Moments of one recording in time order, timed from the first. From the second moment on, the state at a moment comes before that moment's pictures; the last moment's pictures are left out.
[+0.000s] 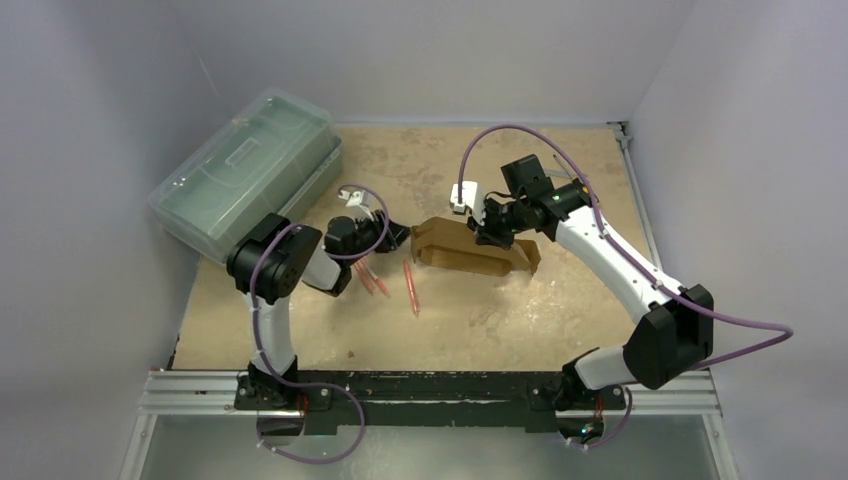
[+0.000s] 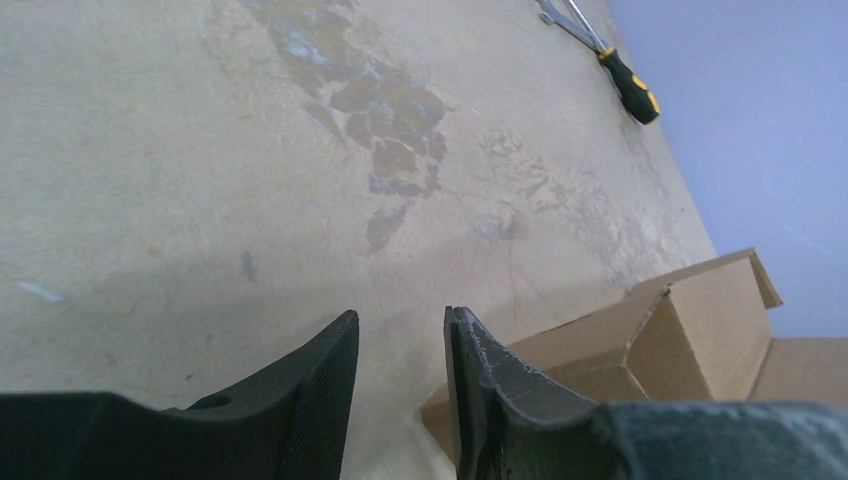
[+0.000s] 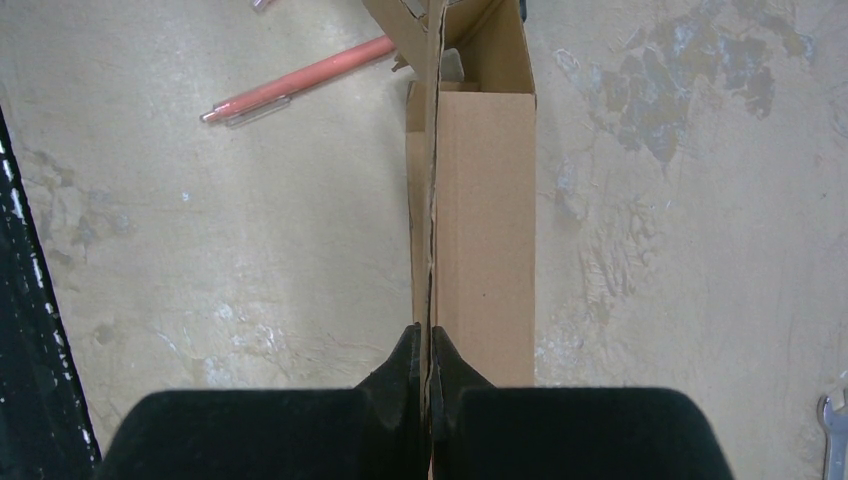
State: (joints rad) left arm -0.39 1.98 0.60 1.17 0.29 -0.66; right arm 0.47 1.42 1.25 -0.81 -0.46 -0.78
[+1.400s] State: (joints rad) left arm -0.45 2.02 0.53 1.35 0.46 -0.69; right arm 0.47 1.44 1.26 -0.81 -0.50 -0.77
